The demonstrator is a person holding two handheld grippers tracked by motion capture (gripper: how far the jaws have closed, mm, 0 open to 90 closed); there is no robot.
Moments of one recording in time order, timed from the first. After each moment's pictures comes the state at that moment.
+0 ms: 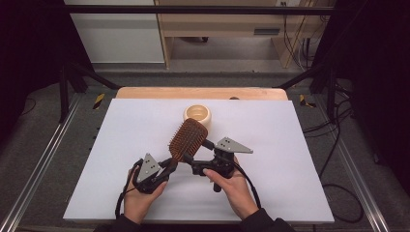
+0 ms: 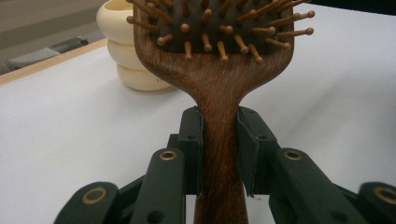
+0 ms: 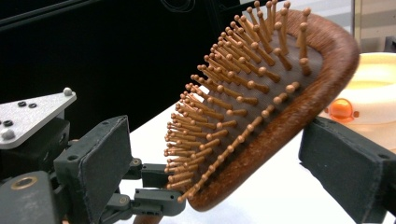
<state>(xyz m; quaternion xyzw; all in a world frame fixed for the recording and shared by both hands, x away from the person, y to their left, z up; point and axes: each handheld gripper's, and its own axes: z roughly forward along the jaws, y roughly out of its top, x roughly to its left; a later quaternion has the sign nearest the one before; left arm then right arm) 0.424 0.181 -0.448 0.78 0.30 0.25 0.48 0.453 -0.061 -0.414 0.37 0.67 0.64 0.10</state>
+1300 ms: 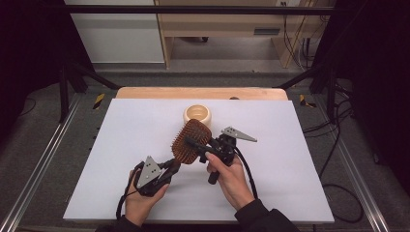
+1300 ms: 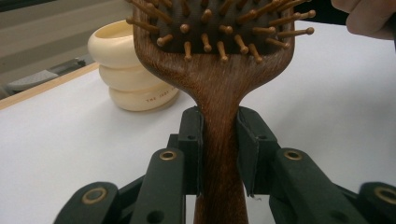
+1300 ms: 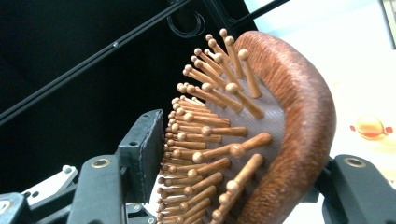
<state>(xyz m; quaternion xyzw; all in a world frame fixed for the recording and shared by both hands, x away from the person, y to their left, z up) 0.417 0.178 -0.445 0.78 0.27 0.26 0.51 0.475 -0.065 -0.401 0.41 0.60 0.69 0.02</state>
